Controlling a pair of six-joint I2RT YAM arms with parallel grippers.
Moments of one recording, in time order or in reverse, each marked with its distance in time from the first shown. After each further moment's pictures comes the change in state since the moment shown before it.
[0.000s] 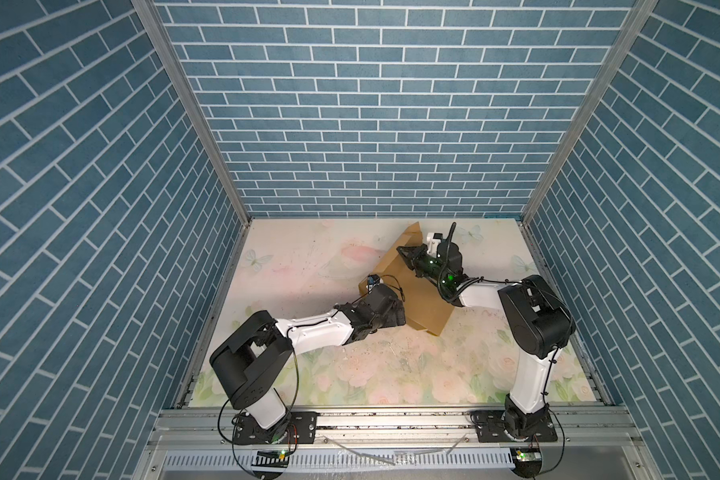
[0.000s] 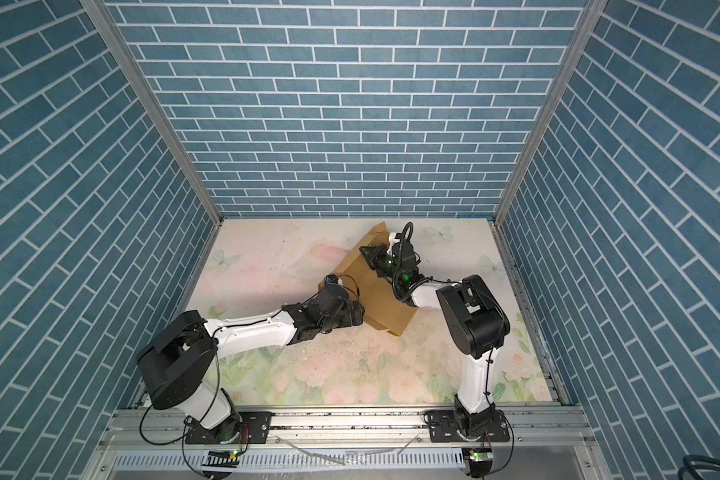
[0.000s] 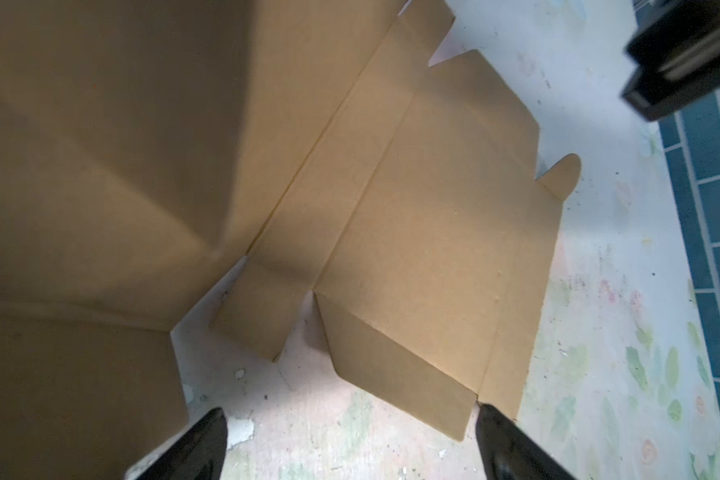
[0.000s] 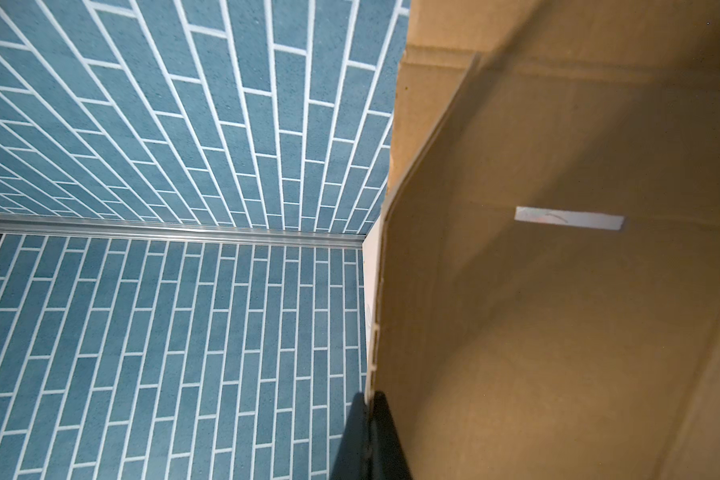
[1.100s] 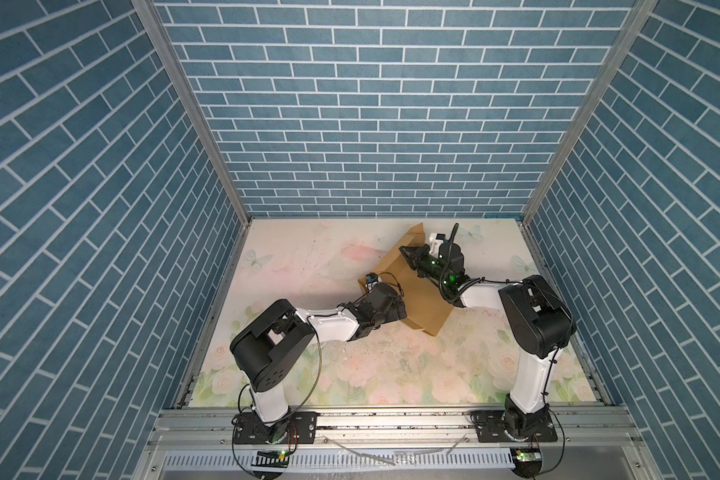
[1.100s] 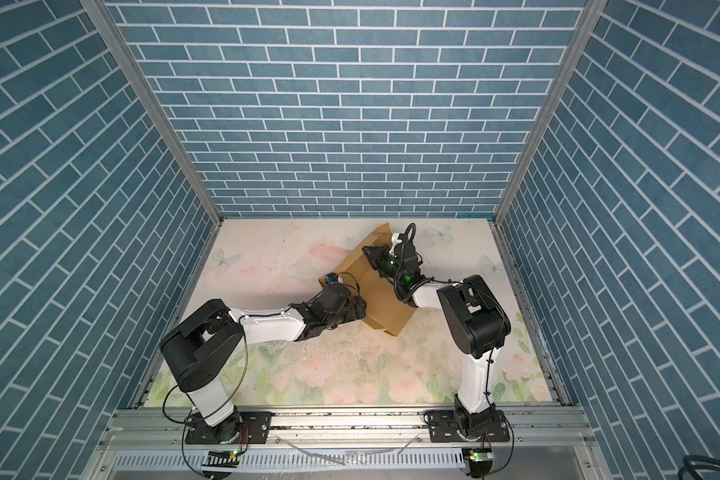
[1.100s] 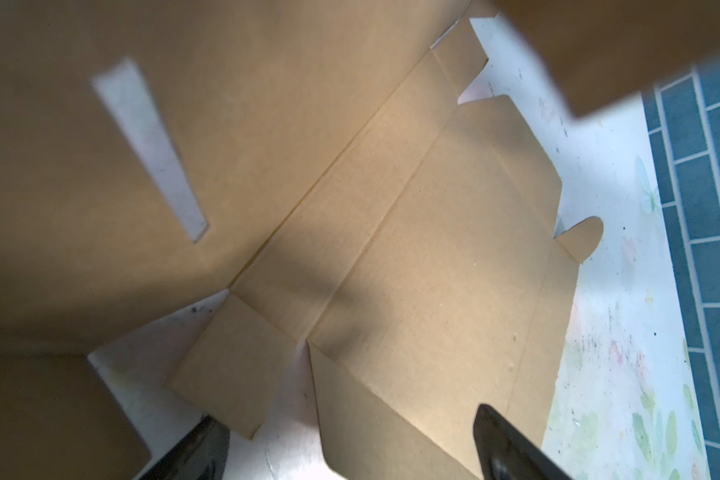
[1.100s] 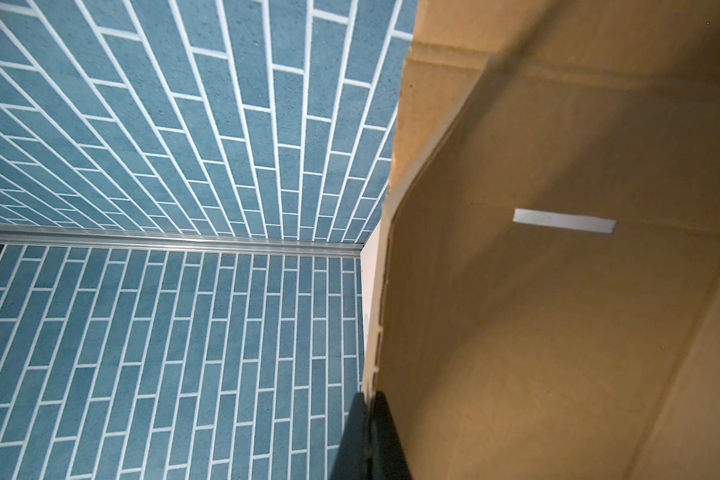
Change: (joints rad) left arm 0.037 0.121 0.007 0.186 -0.009 -0.057; right arm -0.004 0.000 -0.017 0.017 0.016 0.000
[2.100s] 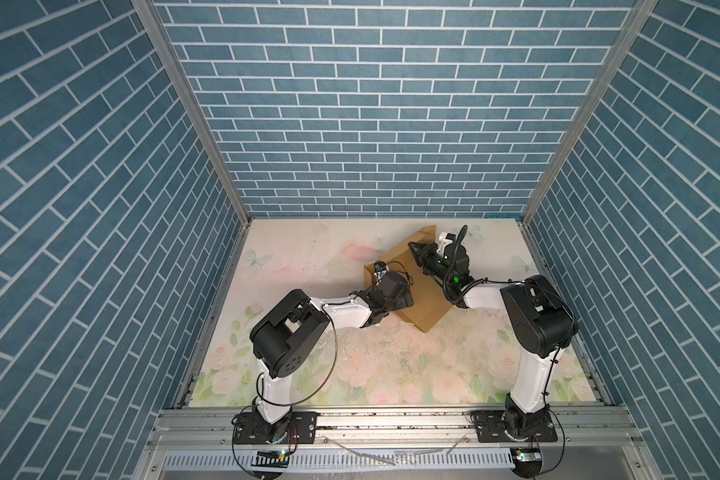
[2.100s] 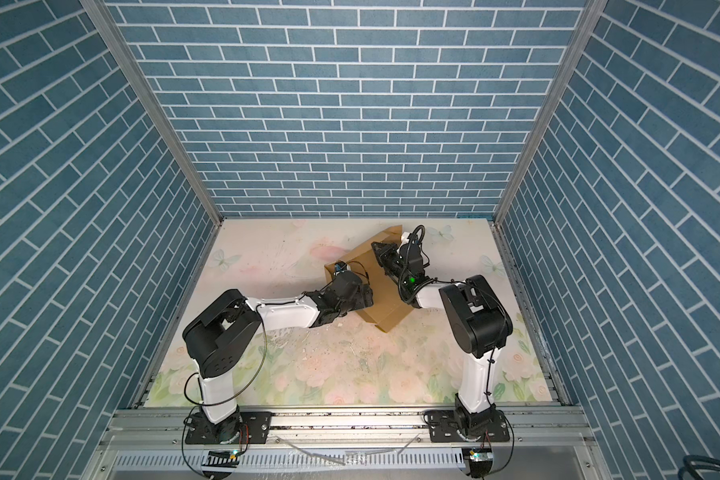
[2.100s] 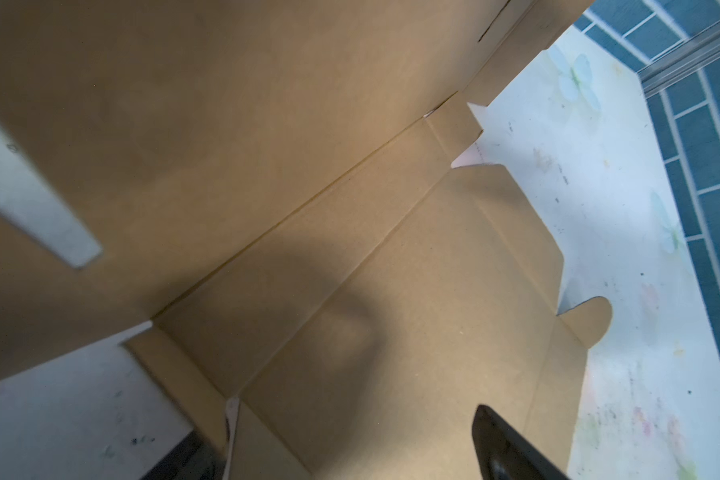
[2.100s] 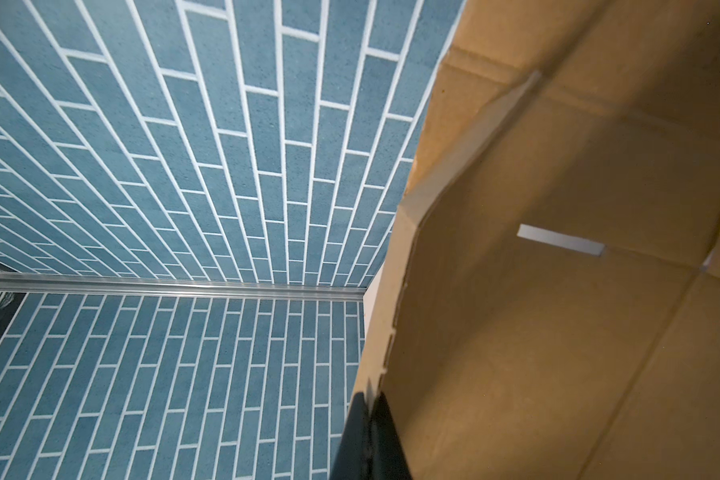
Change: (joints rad) left arm 0.009 0.138 0.196 -0.057 -0.060 0.063; right arm -0.028 -0.002 -0.030 0.064 0.095 0.019
